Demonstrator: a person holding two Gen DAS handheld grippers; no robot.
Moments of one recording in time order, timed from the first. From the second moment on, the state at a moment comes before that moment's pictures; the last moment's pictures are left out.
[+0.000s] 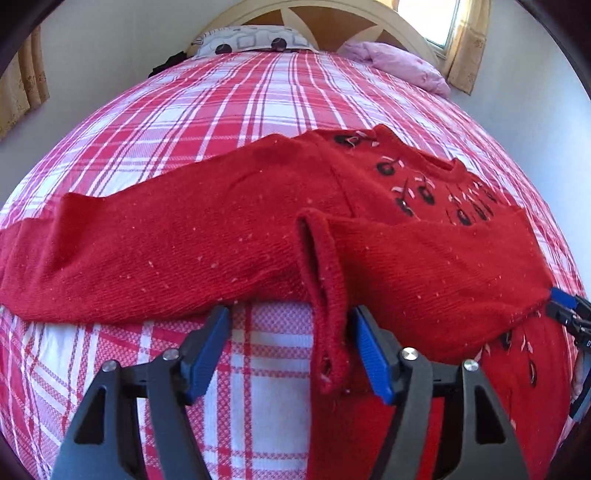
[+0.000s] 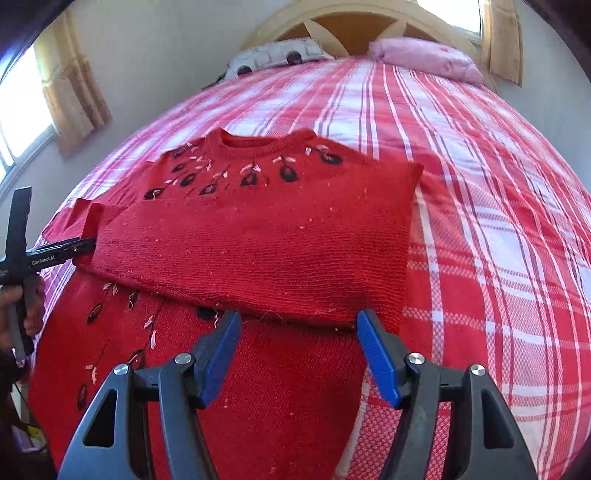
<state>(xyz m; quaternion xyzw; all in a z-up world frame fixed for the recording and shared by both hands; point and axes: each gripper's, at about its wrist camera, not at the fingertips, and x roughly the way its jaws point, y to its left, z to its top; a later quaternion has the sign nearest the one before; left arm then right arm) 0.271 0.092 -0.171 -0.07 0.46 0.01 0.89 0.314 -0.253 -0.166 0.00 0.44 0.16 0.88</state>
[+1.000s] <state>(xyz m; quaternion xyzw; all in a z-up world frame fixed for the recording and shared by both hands) 0.190 0.325 -0.162 -0.23 0.38 0.31 0.84 0.301 -0.186 -0.133 -0.04 0.38 0.19 0.90</state>
